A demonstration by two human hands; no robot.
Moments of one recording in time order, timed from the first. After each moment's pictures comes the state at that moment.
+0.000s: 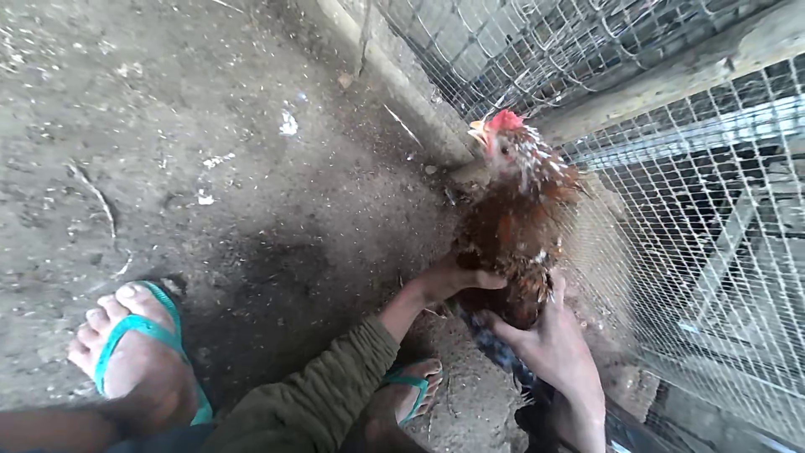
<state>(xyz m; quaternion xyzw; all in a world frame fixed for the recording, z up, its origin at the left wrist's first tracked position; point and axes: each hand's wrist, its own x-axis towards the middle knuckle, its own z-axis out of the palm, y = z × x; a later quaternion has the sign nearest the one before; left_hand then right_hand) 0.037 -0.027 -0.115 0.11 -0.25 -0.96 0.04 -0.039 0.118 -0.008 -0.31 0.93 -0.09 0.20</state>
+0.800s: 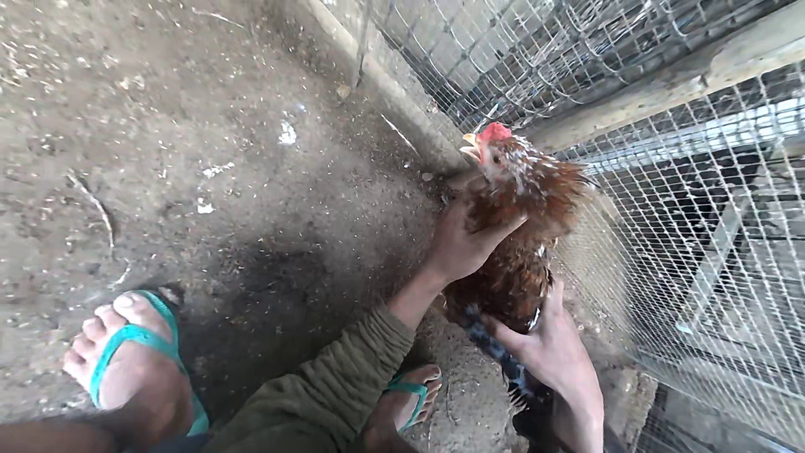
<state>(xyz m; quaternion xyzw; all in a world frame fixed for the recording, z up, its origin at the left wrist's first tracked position) -0.001 -0.058 -0.081 0.17 -0.46 -0.81 0.33 -0.039 0.115 -0.003 -0.29 0.92 -0.12 0.21</state>
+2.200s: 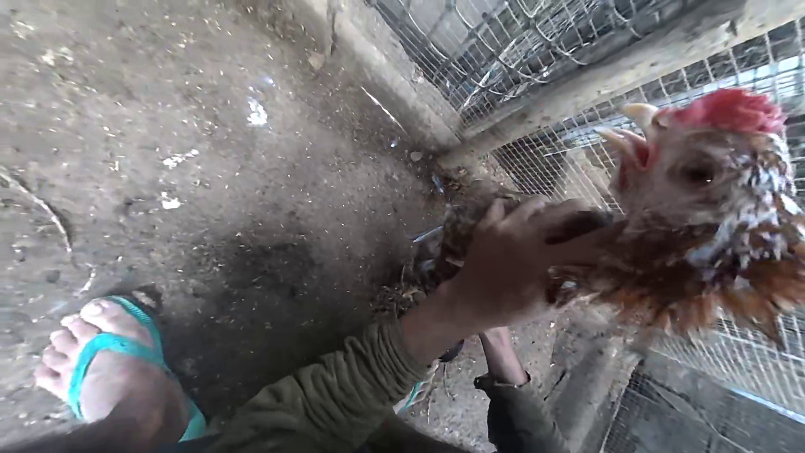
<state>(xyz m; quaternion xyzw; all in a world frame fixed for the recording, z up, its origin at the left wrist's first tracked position) 0.004 -0.034 -0.035 0.06 -0.72 -0.55 0.42 -0.005 0.111 -0.070 -0.15 0.94 -0.10 0.29</state>
